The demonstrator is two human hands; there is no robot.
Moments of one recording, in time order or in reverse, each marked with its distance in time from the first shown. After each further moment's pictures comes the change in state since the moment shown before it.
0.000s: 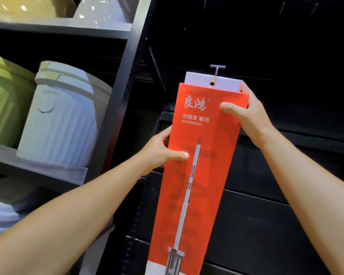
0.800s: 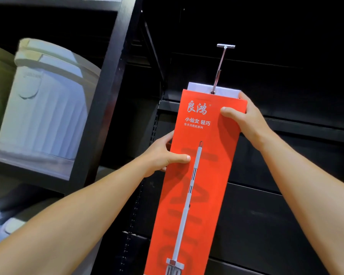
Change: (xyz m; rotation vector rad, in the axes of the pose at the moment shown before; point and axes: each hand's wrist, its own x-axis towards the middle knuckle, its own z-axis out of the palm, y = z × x) left_hand 0.020 -0.056 0.010 0.062 -0.064 -0.103; right_hand 0.000 0.074 0.015 -0.016 -0.012 0.150
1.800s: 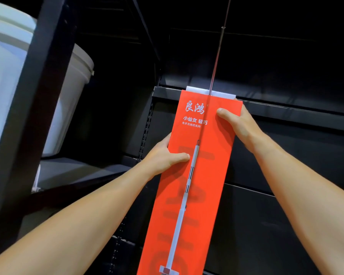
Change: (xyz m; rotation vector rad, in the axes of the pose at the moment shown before) left_hand 0.079 -0.068 0.037 0.049 0.126 -0.055; right_hand 0.061 0.120 0.021 0.096 -0.027 0.144
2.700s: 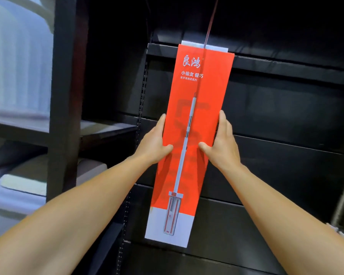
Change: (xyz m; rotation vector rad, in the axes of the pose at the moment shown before) left_hand -0.098 -0.031 0.006 0.419 0.007 -0.024; right_hand -0.193 0.026 0.067 -0.638 0.124 0.163
